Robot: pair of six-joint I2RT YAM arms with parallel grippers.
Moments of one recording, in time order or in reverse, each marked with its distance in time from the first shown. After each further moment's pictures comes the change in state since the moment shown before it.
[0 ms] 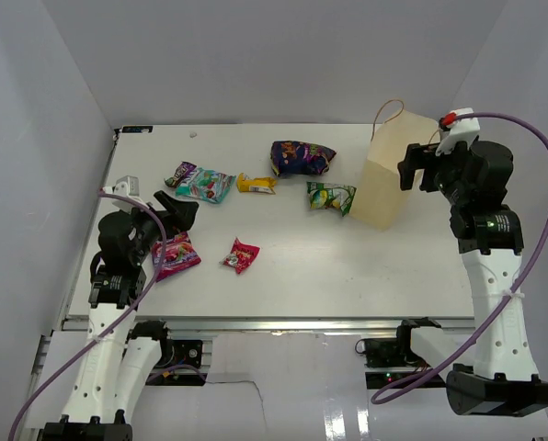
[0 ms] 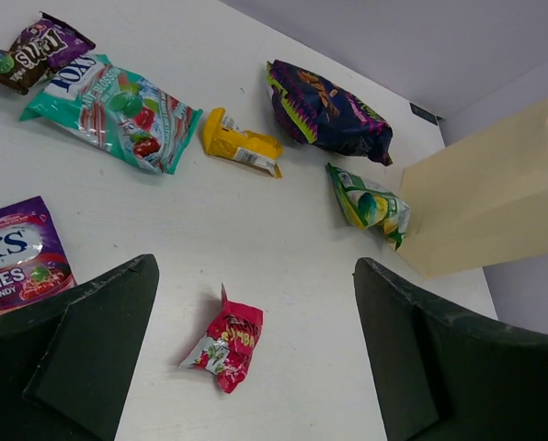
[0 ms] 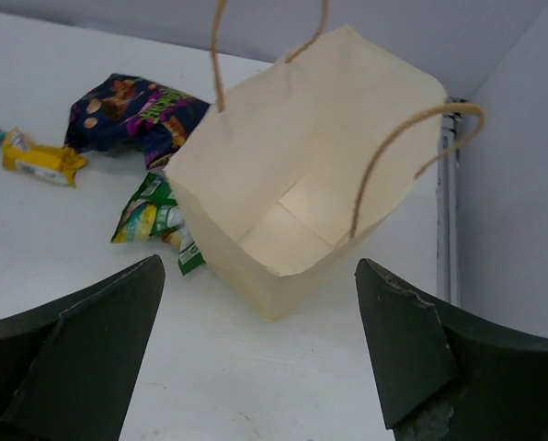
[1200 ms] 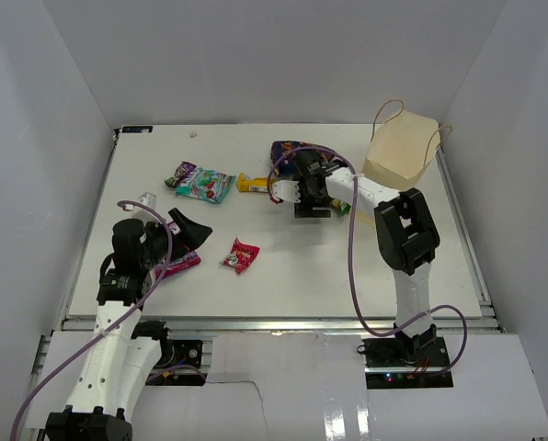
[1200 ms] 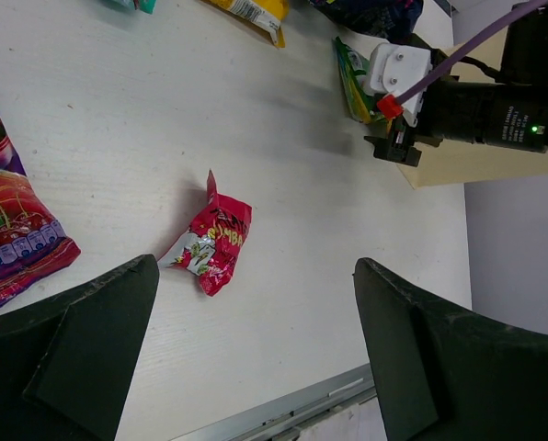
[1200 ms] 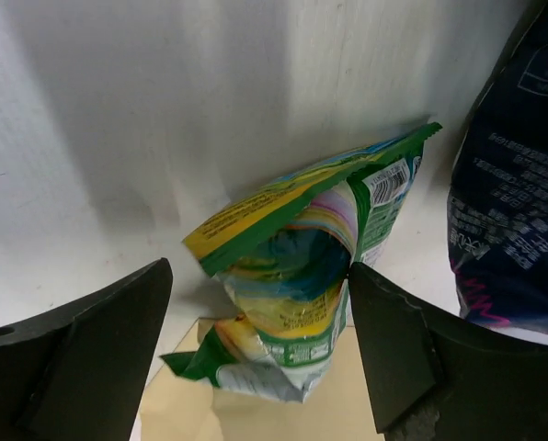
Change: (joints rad) left arm 0.000 -0.003 -0.124 -0.122 0.163 -0.080; right arm 0.547 1.067 0.297 -0.117 0.203 -1.063
